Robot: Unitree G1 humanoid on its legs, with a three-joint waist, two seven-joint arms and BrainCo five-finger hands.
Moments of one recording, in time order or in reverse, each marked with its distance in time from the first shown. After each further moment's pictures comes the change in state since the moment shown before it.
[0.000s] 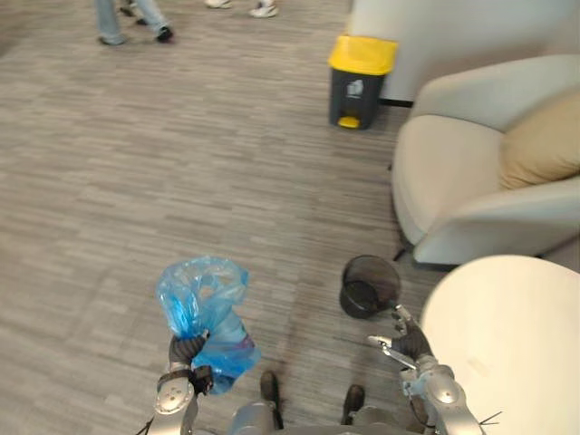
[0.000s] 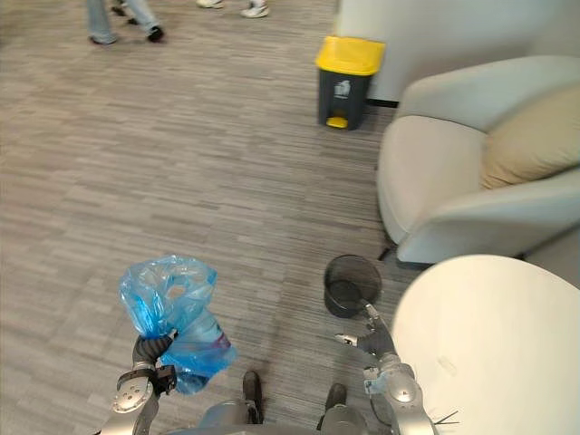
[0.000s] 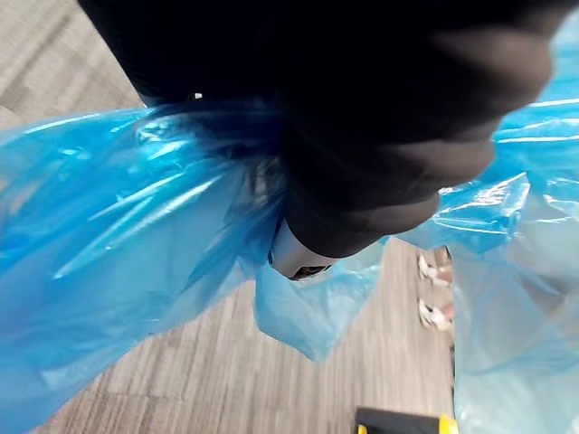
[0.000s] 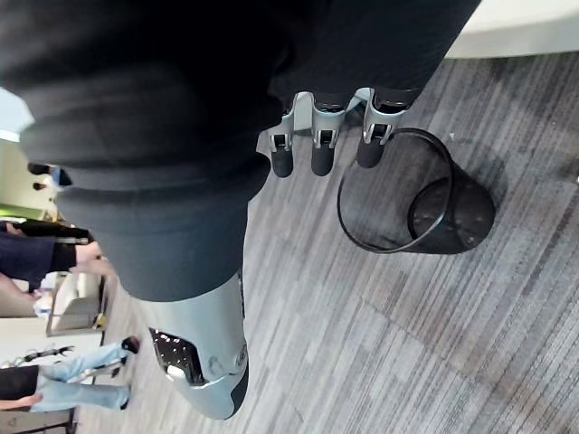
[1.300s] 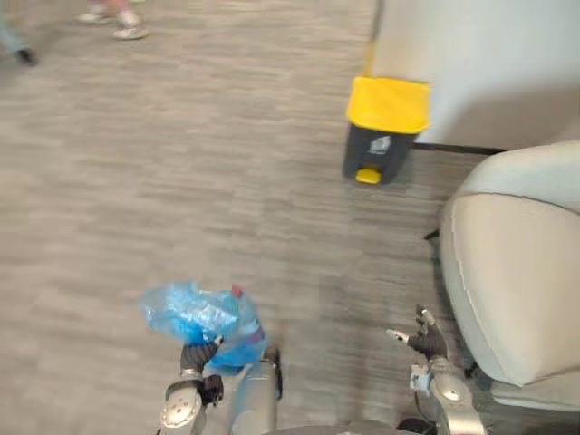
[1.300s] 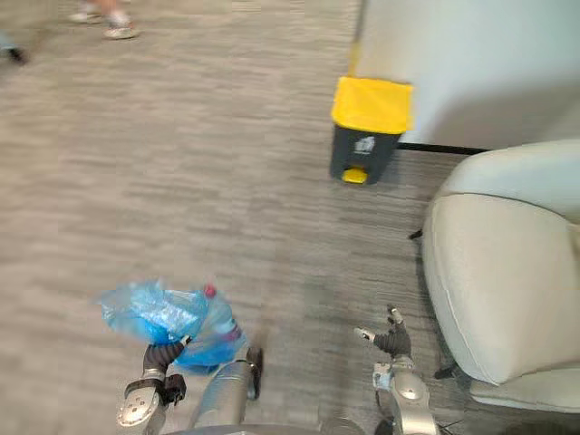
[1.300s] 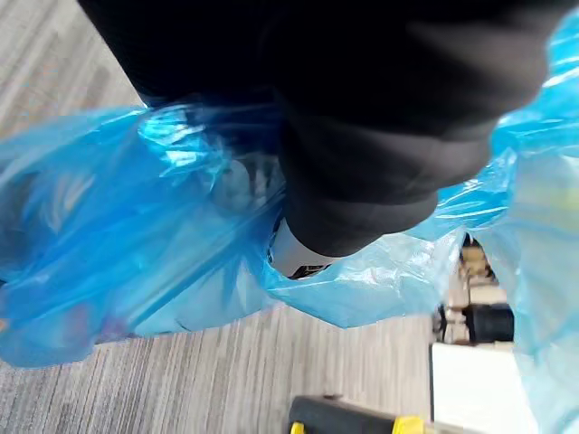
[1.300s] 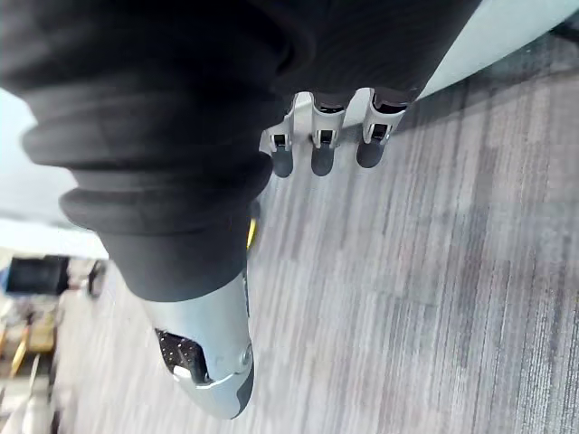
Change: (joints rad) left arm 0.087 -0.046 -0.047 -0.179 0.038 0.022 -0.082; right arm 0.000 0.109 -0.129 0.002 -0.008 0.064 -0.059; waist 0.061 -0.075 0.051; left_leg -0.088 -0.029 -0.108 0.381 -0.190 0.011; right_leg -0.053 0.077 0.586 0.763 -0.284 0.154
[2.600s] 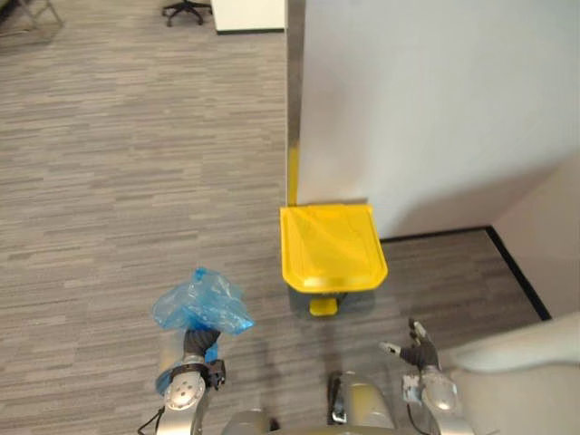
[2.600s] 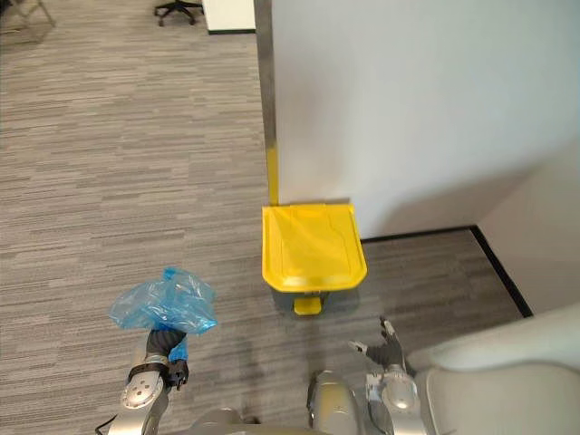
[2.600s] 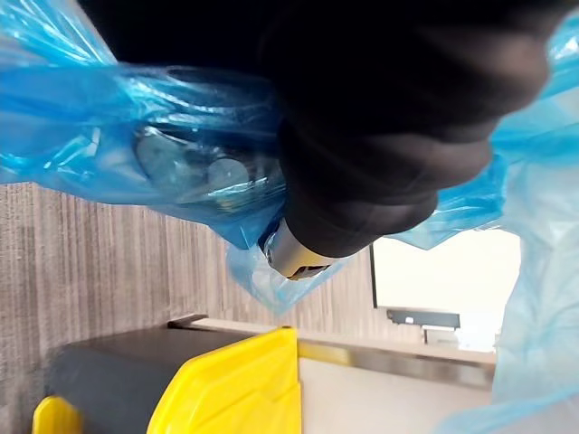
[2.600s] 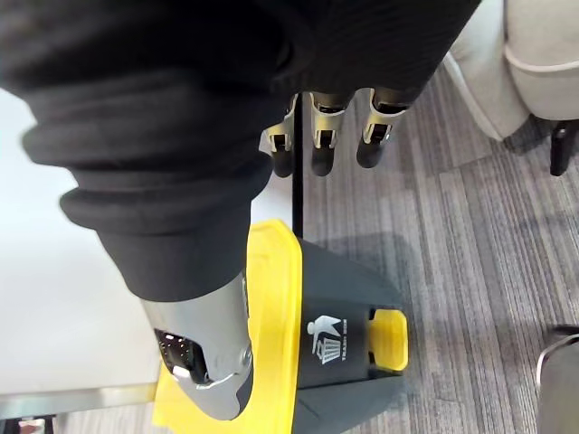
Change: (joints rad) left arm -0.061 0.000 0.003 0.018 0.028 0.008 0.044; right arm 0.036 -0.020 -0.011 0.050 -0.039 0.037 -0.026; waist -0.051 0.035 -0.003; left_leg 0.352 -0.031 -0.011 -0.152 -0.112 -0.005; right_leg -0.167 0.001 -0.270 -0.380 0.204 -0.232
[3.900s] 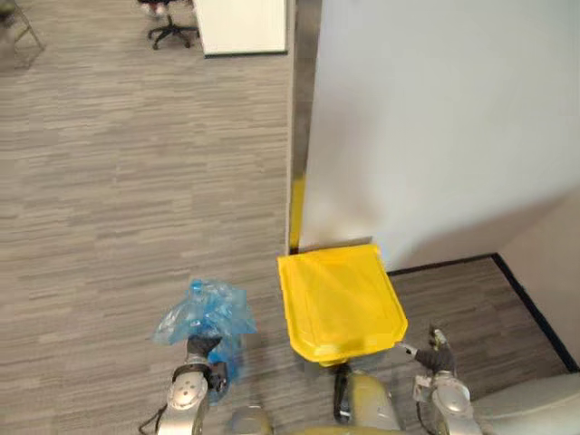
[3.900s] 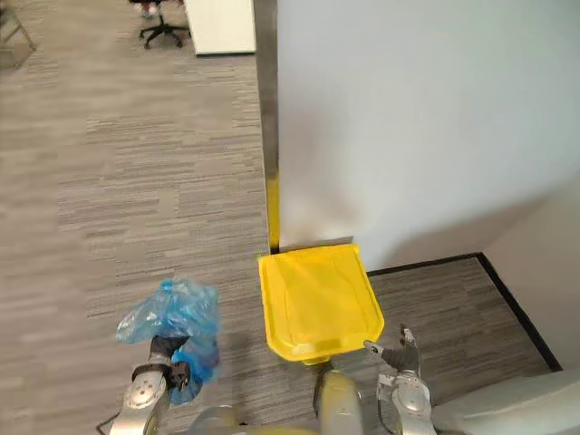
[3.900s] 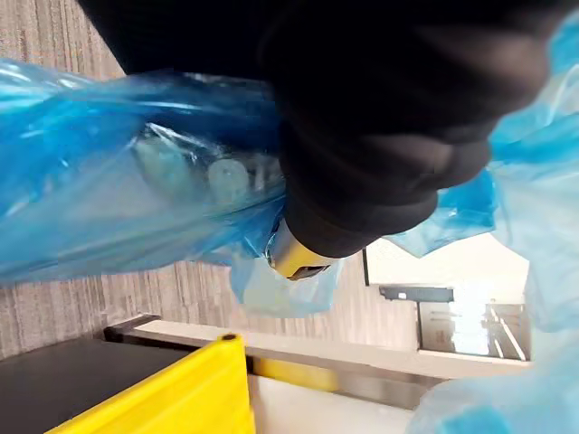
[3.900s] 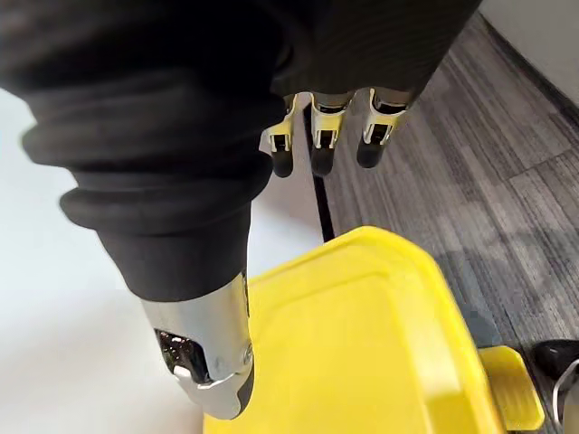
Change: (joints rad) left arm -0.084 0.026 -0.059 0.029 0.012 0.003 0.015; right arm -0.054 0.010 -0.098 -0.013 0.040 0.019 -0.062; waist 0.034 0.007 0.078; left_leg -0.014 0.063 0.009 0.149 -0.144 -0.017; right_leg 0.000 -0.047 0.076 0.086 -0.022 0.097
